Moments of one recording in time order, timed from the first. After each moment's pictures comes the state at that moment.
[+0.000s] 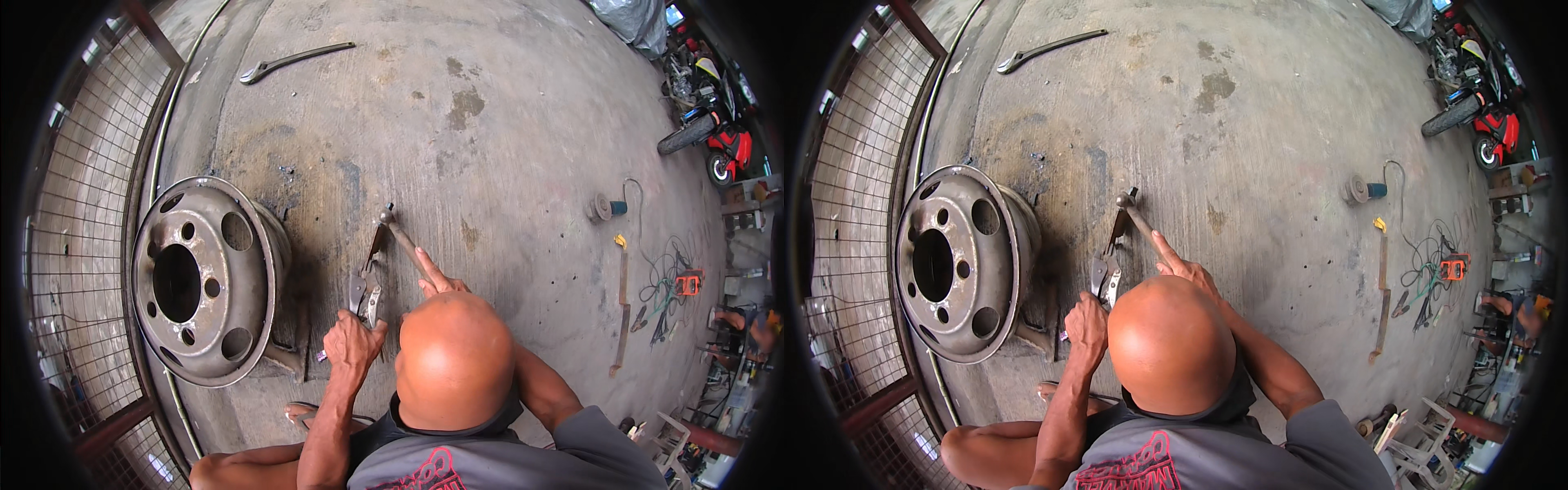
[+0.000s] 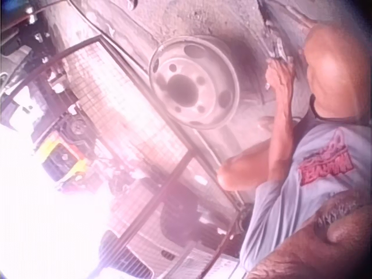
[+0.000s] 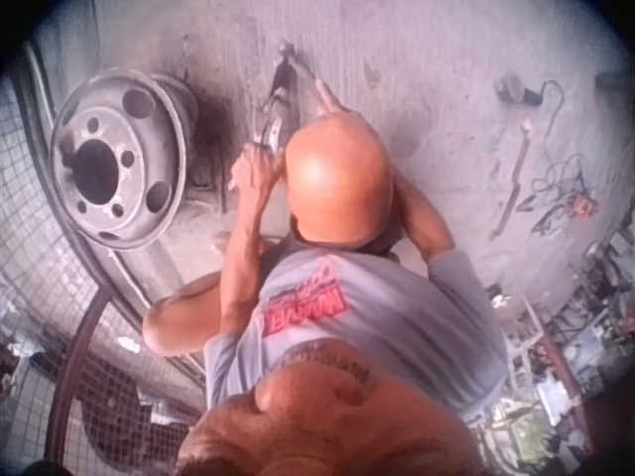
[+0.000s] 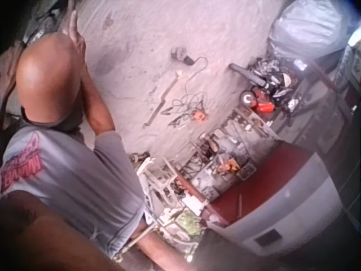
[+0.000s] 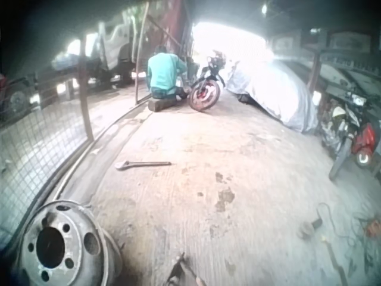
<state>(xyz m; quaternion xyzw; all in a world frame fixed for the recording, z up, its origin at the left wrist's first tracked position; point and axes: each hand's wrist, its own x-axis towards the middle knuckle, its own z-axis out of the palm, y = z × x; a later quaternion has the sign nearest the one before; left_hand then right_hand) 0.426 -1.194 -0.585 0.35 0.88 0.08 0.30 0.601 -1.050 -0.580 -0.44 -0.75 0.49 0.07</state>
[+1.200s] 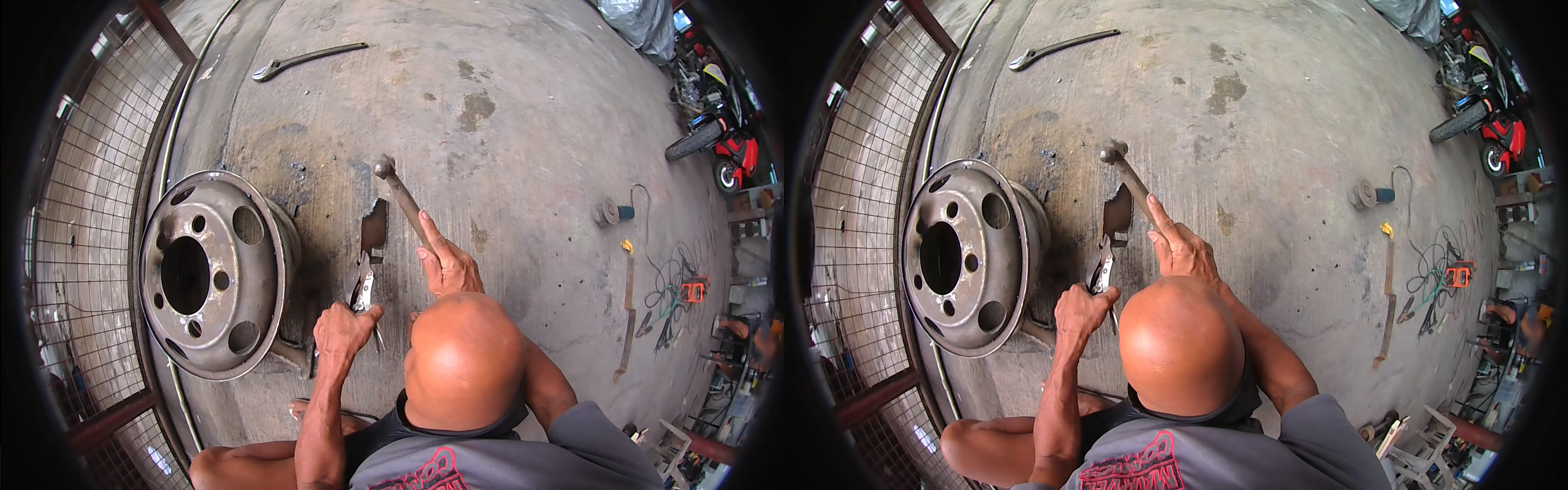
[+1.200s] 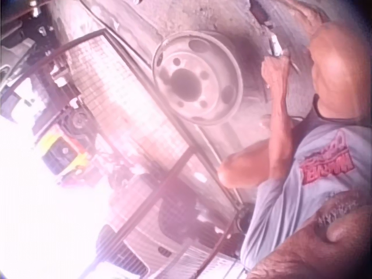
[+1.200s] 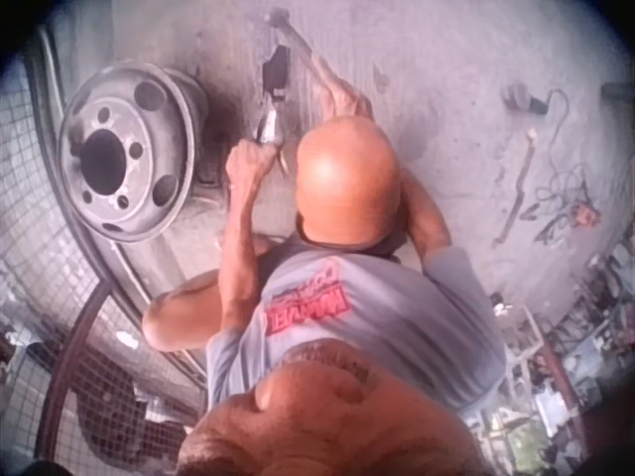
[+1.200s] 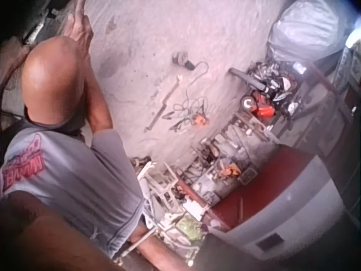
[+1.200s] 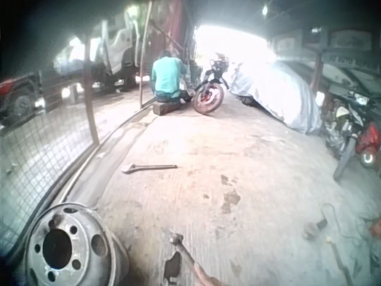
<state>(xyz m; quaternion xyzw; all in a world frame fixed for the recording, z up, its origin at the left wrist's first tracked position) 0.389 -1.172 -0.531 0.25 0.88 0.06 0.41 0.553 -1.035 -0.552 -0.41 -0.80 0.38 0.23</state>
